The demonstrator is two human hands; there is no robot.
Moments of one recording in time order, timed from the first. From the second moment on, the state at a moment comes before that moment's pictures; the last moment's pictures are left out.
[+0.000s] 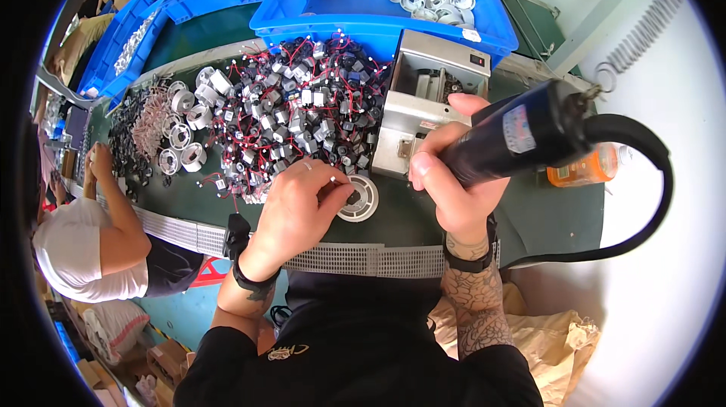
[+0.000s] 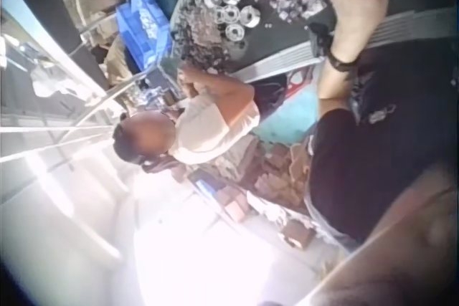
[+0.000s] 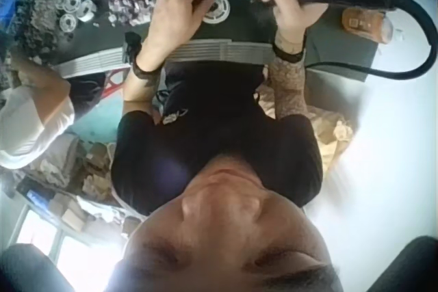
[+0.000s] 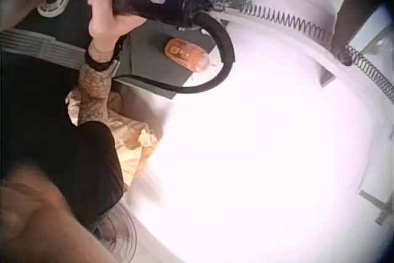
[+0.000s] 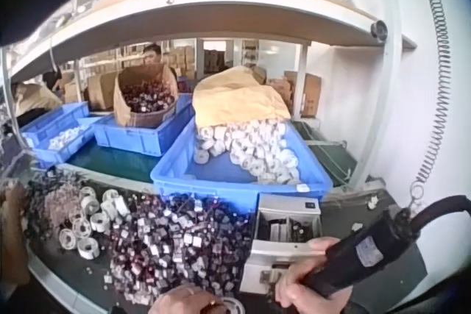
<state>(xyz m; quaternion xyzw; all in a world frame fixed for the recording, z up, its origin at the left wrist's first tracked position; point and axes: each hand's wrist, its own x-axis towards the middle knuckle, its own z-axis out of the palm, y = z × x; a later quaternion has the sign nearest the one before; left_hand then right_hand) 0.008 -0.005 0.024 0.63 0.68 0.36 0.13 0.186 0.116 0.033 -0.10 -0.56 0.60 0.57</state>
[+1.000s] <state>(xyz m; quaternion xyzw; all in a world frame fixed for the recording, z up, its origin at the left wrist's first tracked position) 0.011 -0.010 -0.011 0.56 0.65 0.49 0.16 0.145 0.091 0.028 -0.04 -0.74 0.50 0.45</state>
